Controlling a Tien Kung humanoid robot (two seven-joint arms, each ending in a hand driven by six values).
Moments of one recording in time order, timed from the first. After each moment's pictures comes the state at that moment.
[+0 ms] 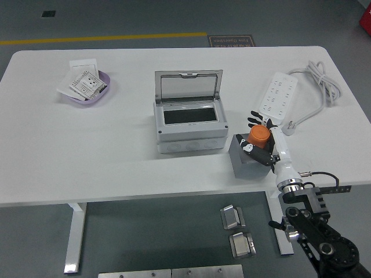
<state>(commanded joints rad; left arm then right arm) 0.04 0.06 -1.57 -0.18 1.64 -0.18 0.29 0.10 -0.11 1.14 1.17 -1.28 -0.34 0.38</state>
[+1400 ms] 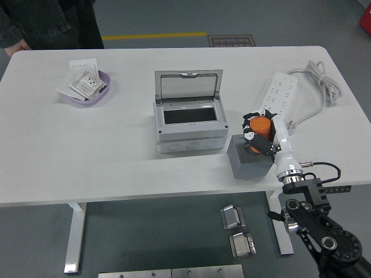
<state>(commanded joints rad) 0.04 0.06 -1.54 -0.18 1.60 -0.16 0.28 0.15 -0.14 1.09 1.26 -1.32 -0.41 0.33</state>
